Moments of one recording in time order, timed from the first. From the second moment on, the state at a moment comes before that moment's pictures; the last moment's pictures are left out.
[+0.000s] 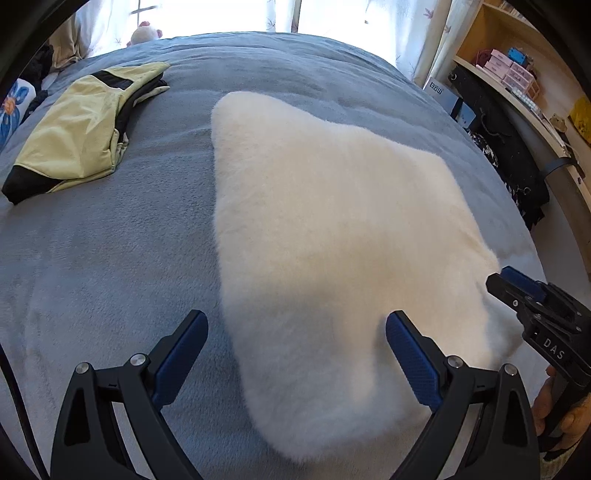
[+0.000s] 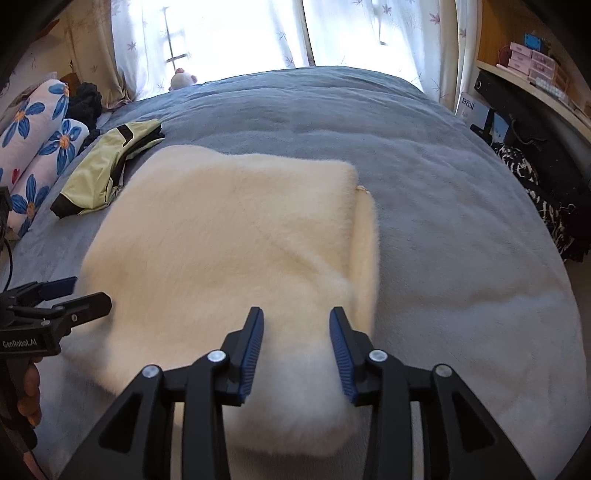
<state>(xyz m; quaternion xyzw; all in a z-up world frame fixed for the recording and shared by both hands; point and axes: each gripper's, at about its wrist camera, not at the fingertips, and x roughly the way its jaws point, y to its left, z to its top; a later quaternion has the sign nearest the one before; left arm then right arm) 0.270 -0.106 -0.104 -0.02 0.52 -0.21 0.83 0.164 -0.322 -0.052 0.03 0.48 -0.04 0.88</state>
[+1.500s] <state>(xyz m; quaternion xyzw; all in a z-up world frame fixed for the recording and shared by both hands) 0.318 -0.095 -0.162 -0.19 0.63 -0.30 0.70 0.227 -0.413 -0.139 0.33 0.58 0.13 0.73</state>
